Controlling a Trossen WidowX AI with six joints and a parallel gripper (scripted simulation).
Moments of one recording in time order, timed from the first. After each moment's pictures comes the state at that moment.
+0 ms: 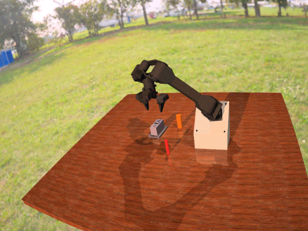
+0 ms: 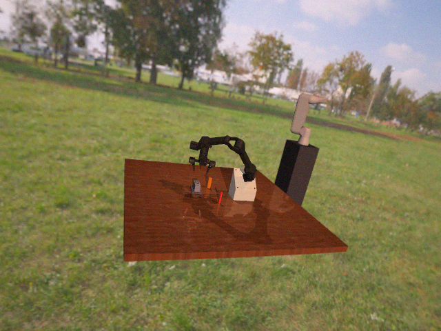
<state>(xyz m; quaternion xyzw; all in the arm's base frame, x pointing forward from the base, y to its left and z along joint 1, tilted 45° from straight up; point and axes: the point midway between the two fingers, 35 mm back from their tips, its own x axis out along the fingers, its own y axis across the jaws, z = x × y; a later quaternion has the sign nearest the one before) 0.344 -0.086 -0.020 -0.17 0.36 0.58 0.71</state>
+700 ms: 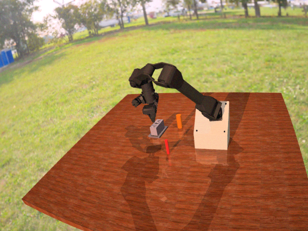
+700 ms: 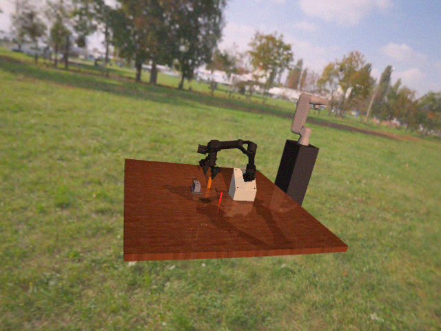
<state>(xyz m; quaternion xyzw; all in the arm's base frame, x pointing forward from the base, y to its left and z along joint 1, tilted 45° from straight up) 0.311 -0.024 0.045 0.19 0.60 0.33 0.70</state>
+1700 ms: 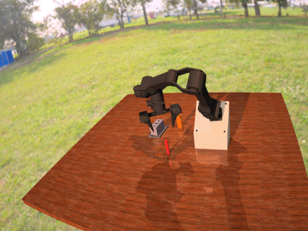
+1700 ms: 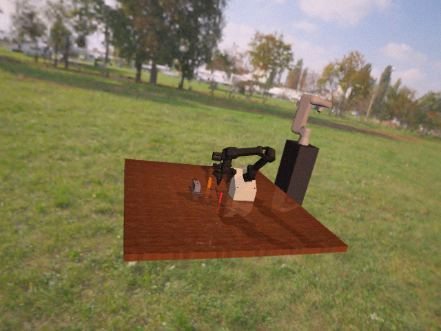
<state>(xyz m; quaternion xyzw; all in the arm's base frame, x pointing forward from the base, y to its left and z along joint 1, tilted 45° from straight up) 0.238 0.050 0.099 0.59 0.67 -0.10 0.43</state>
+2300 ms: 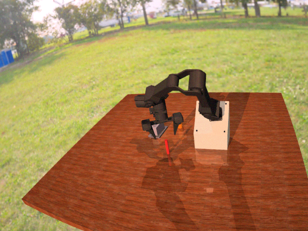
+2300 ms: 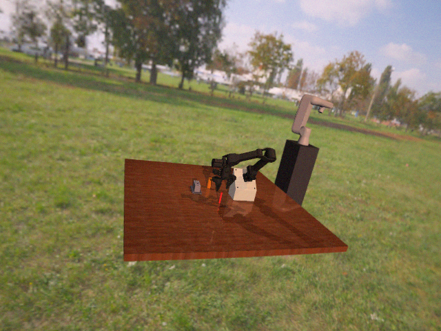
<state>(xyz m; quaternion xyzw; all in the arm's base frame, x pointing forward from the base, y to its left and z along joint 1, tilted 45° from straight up) 0.237 0.082 0.073 0.60 0.67 -0.12 0.42</state>
